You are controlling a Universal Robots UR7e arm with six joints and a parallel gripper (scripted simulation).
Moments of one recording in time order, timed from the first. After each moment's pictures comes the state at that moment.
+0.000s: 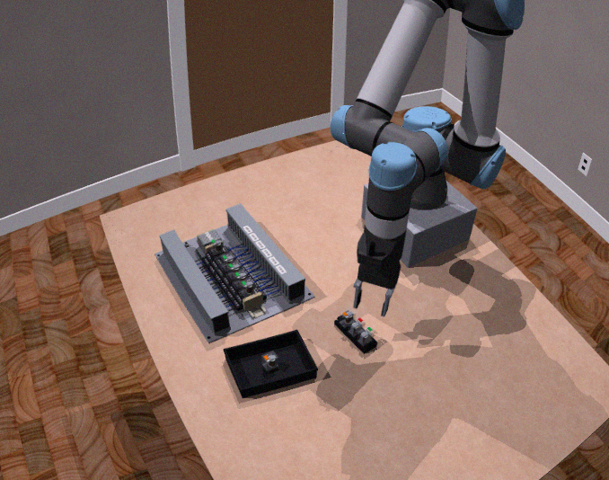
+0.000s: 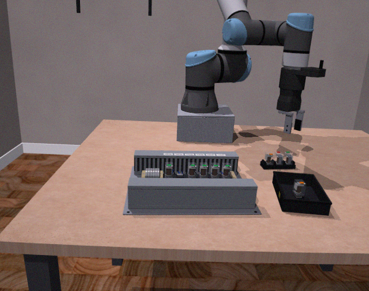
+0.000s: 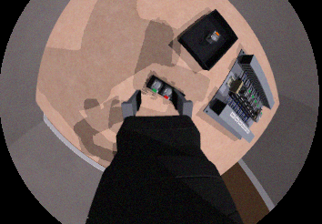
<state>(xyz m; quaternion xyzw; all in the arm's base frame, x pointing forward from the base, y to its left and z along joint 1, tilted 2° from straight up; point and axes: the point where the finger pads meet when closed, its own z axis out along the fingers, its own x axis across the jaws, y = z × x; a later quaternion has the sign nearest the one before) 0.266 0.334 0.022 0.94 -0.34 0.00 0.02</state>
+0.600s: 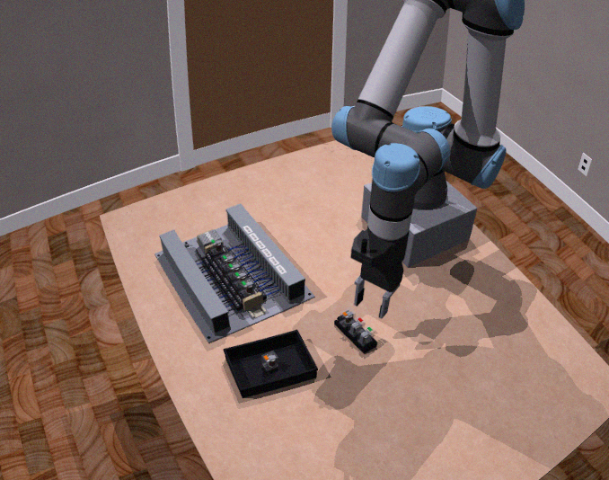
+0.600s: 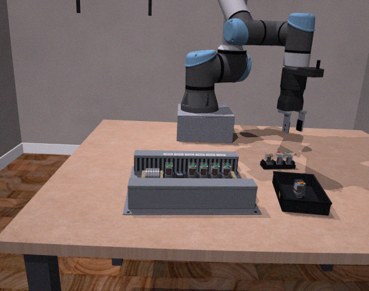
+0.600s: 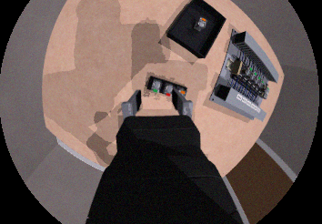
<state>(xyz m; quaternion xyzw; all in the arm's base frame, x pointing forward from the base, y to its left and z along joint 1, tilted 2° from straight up) 0.266 0.334 0.022 0.89 -0.45 0.01 0.01</state>
